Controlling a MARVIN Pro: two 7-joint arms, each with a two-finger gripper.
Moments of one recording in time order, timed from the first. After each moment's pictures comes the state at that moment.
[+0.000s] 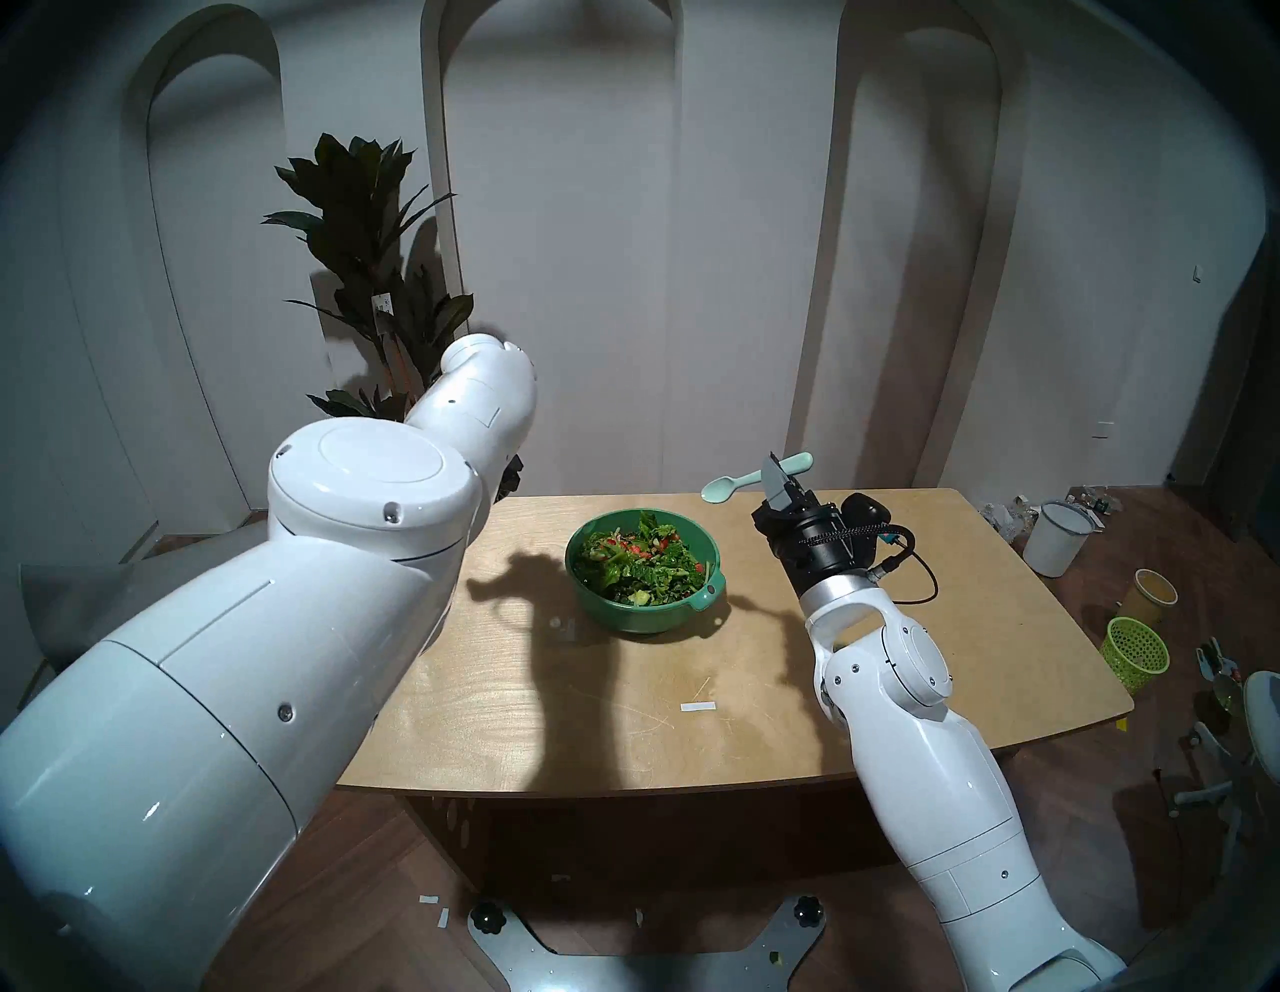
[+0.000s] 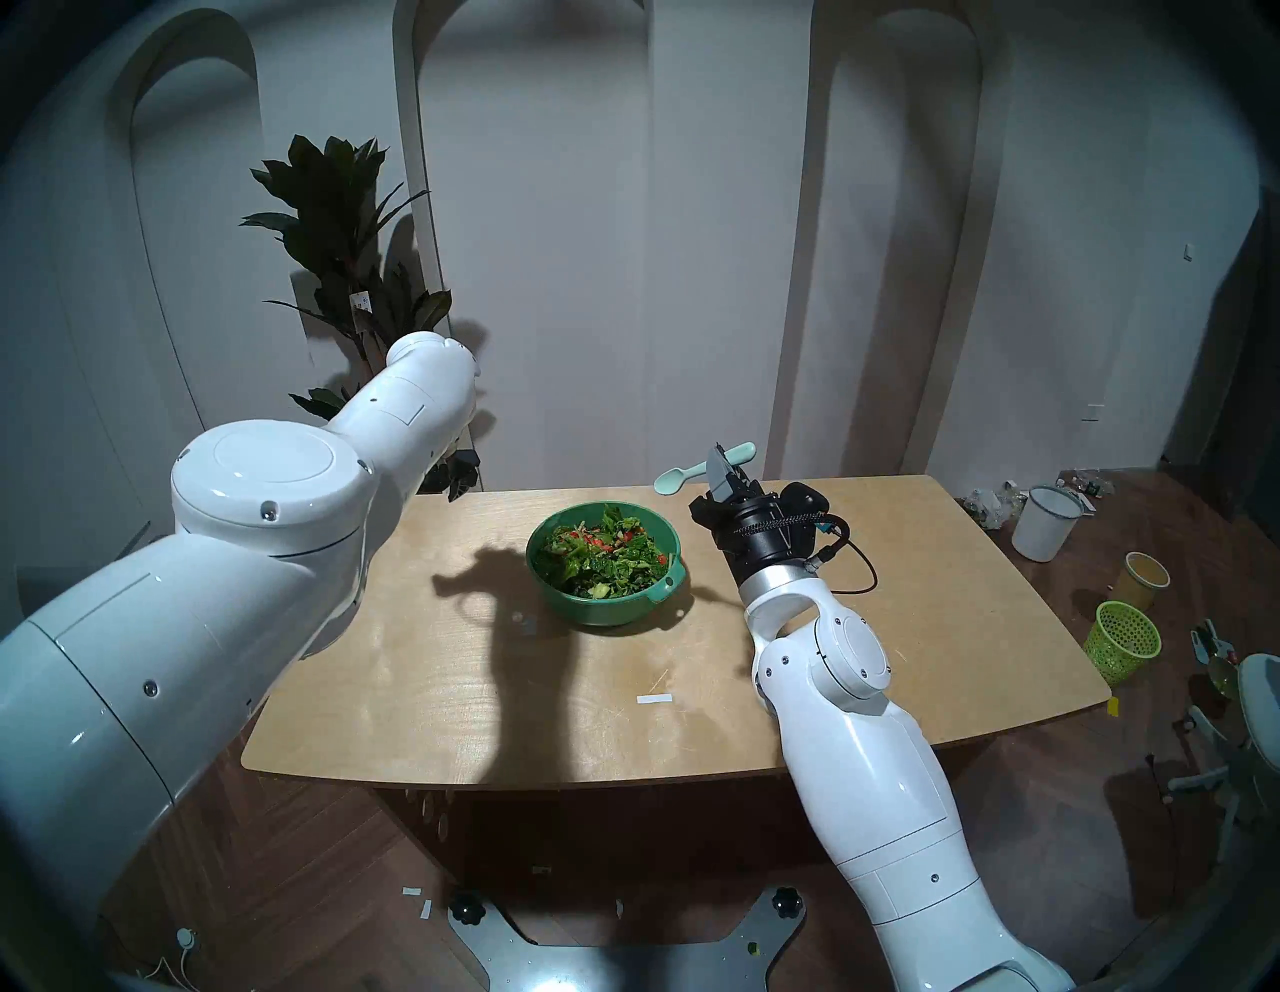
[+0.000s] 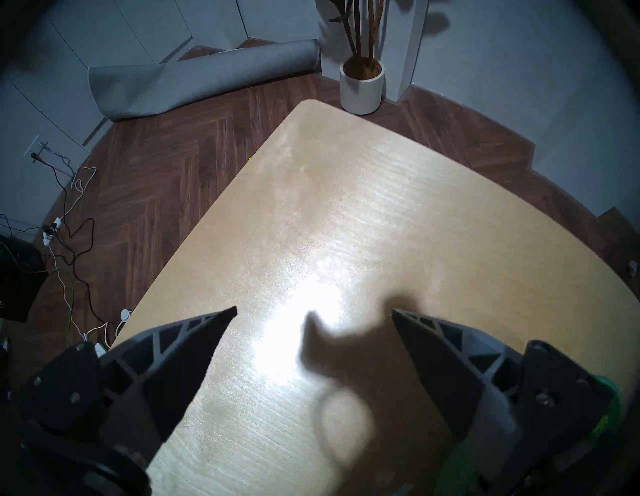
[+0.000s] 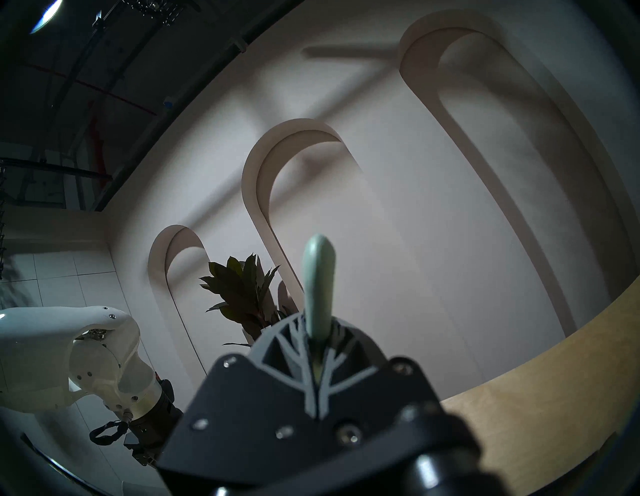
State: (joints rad) left arm 0.21 -1.71 -2.75 -0.29 0.56 0.85 0.85; right arm -1.52 -1.37 1.38 -1.73 0.78 -0.11 0.14
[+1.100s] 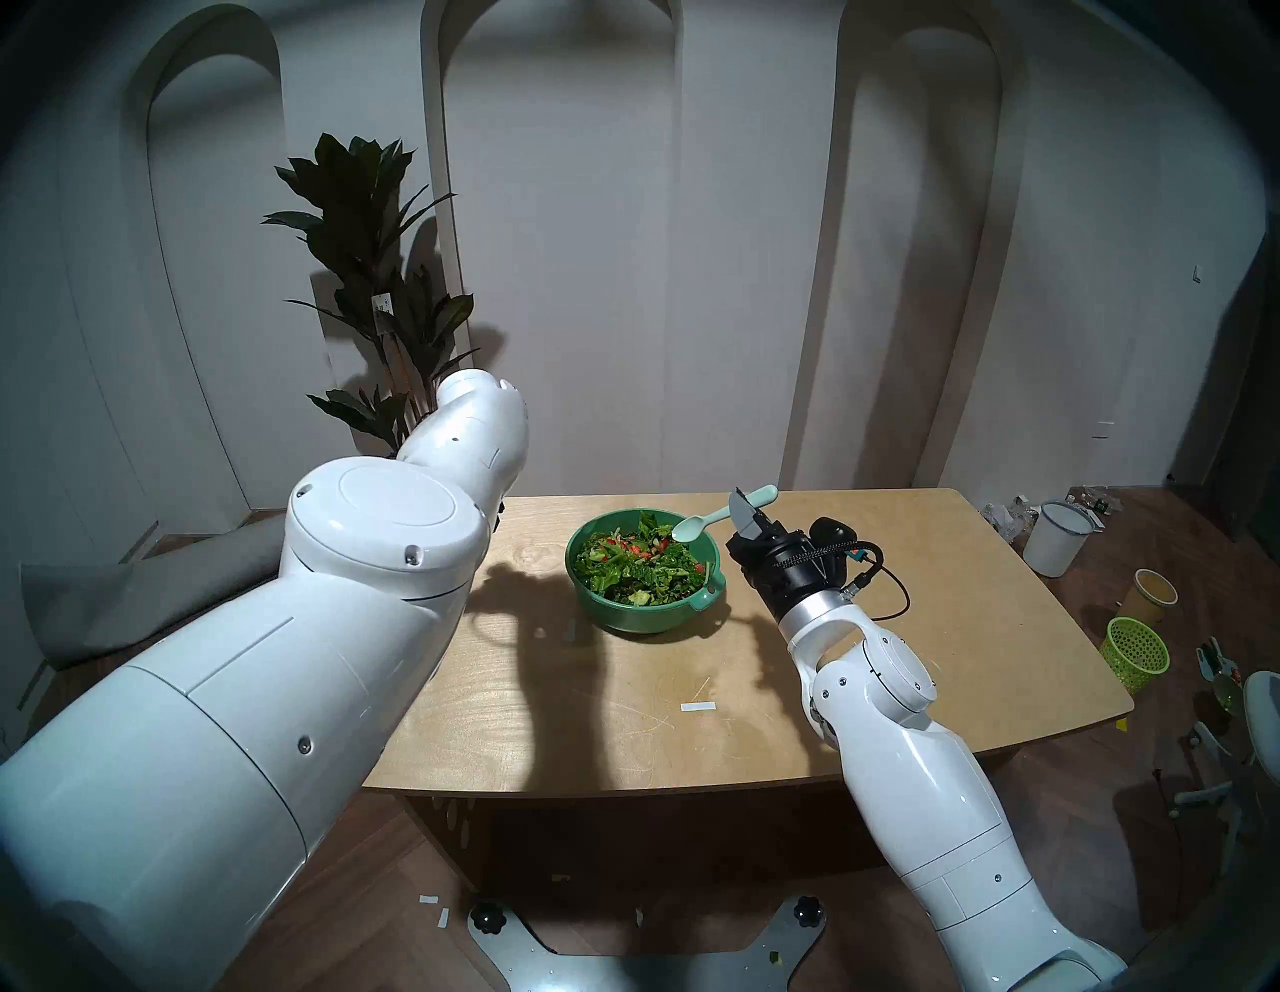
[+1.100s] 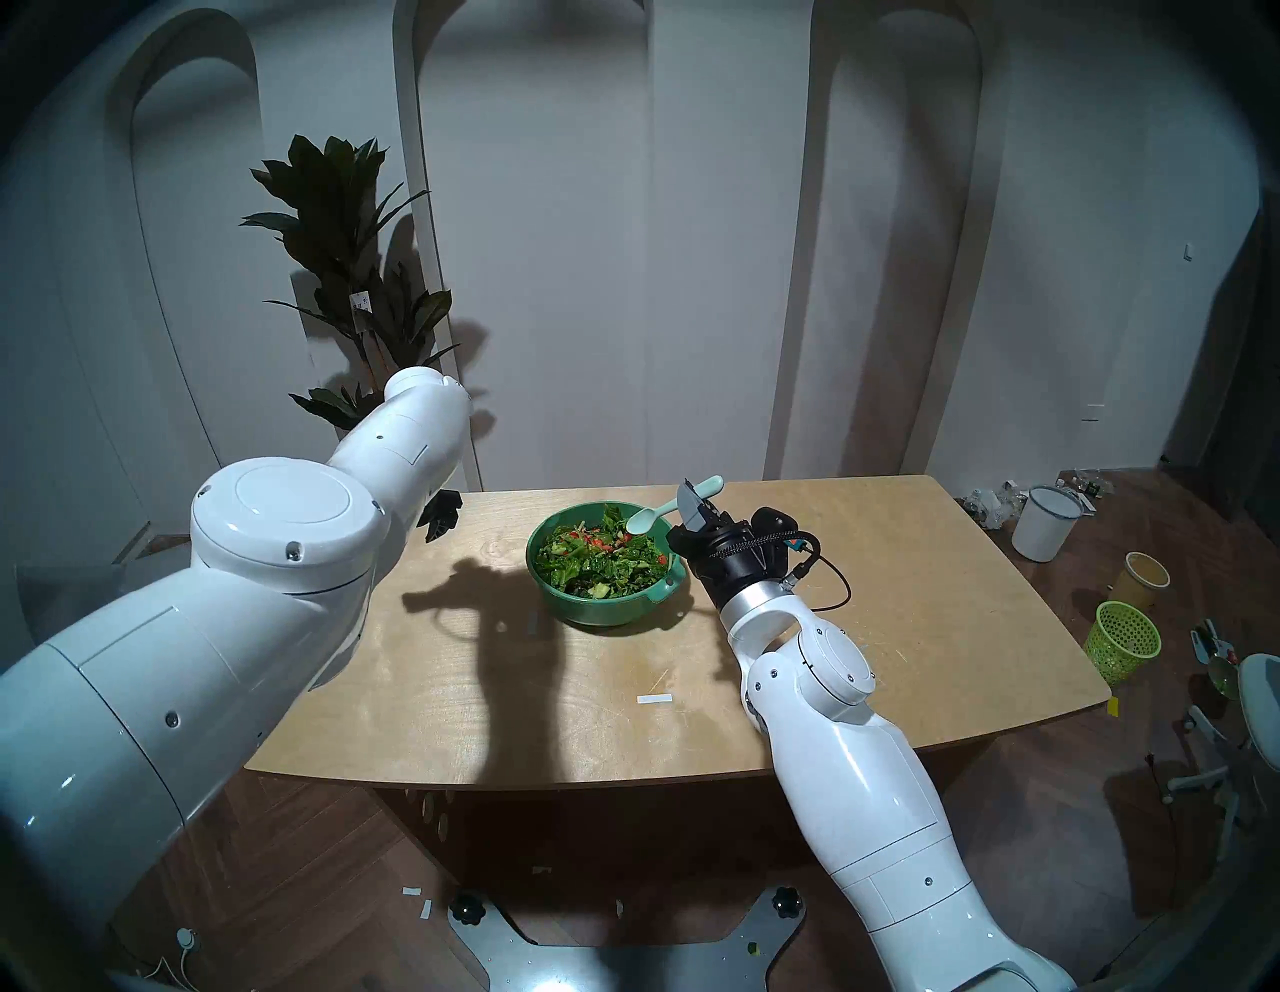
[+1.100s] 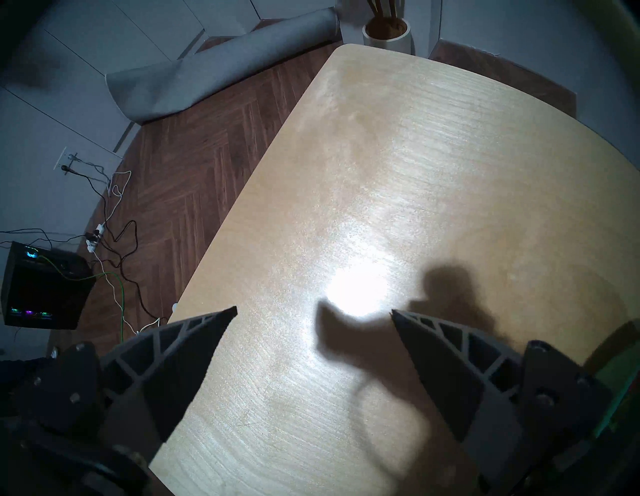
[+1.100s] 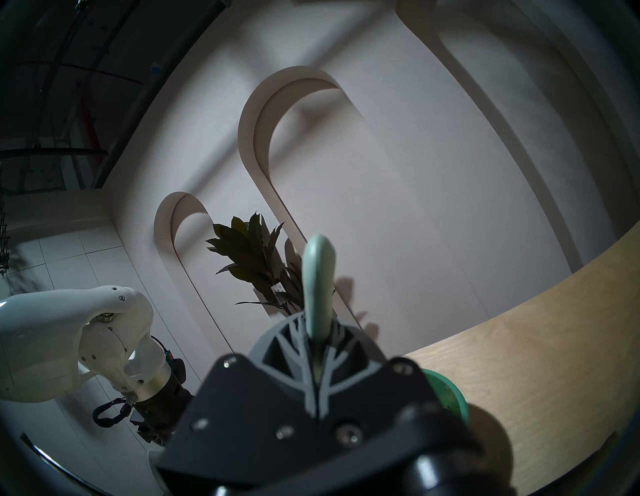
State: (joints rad) left arm 0.28 -1.73 -2.69 -0.34 0.62 0.96 0.86; right arm -1.53 -1.36 1.34 -1.68 0.82 -0.01 0.16
